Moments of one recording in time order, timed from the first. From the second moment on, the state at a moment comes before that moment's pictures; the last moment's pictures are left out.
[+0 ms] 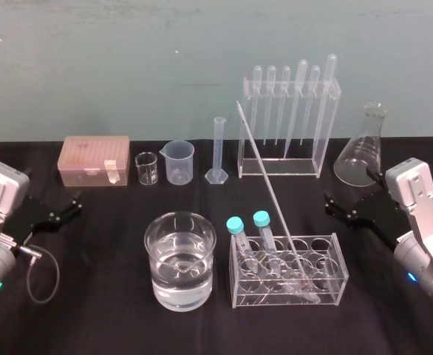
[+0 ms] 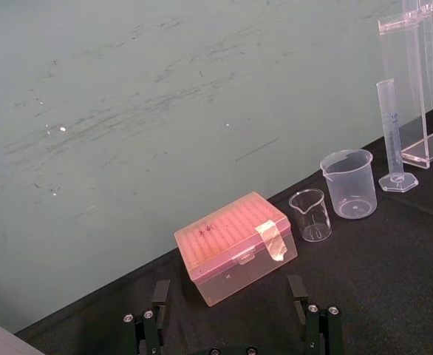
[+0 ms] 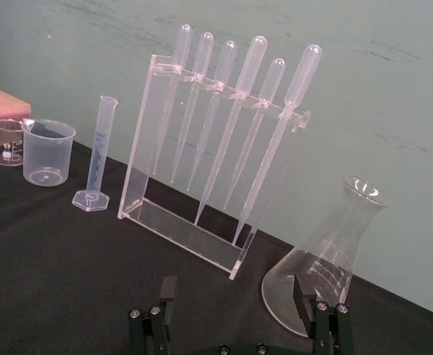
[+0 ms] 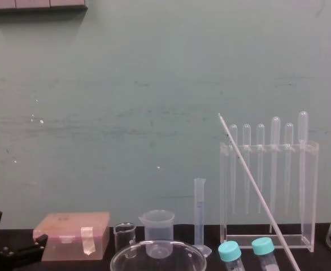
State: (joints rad) left arm -0.20 0.60 0.45 -1.41 -0.25 -0.12 0.03; right arm 0.20 0.60 -0.45 -1.41 0.25 -0.12 -0.03
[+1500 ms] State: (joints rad) left arm -0.20 0.60 0.45 -1.41 -0.25 -0.12 0.03; right arm 0.27 0.66 -0.32 -1.68 0.83 0.26 0.50
